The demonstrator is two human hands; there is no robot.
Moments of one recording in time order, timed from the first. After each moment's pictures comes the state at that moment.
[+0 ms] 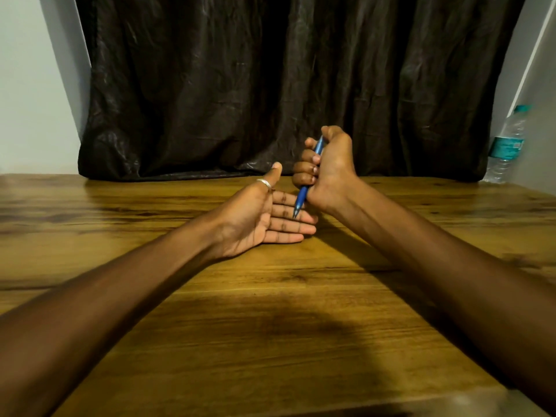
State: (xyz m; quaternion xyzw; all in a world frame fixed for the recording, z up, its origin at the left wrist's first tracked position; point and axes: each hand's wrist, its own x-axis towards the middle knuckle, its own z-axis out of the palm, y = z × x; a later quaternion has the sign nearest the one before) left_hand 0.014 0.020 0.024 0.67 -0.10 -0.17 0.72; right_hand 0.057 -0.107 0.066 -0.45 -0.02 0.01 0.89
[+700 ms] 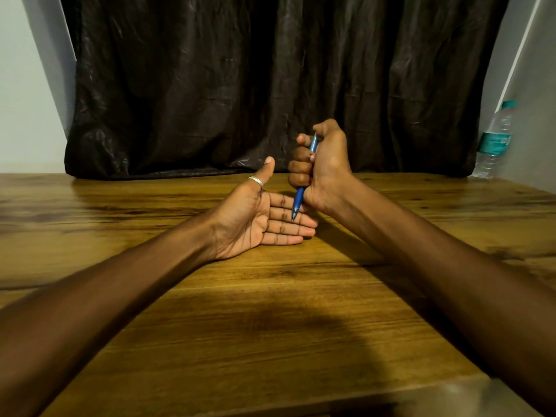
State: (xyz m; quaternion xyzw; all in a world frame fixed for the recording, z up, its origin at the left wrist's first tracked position) left_hand 0.012 0.015 0.019 0.66 -0.13 -0.21 0.71; right_hand 0.050 -0.119 0.061 -0.49 -0.07 -0.01 0.87
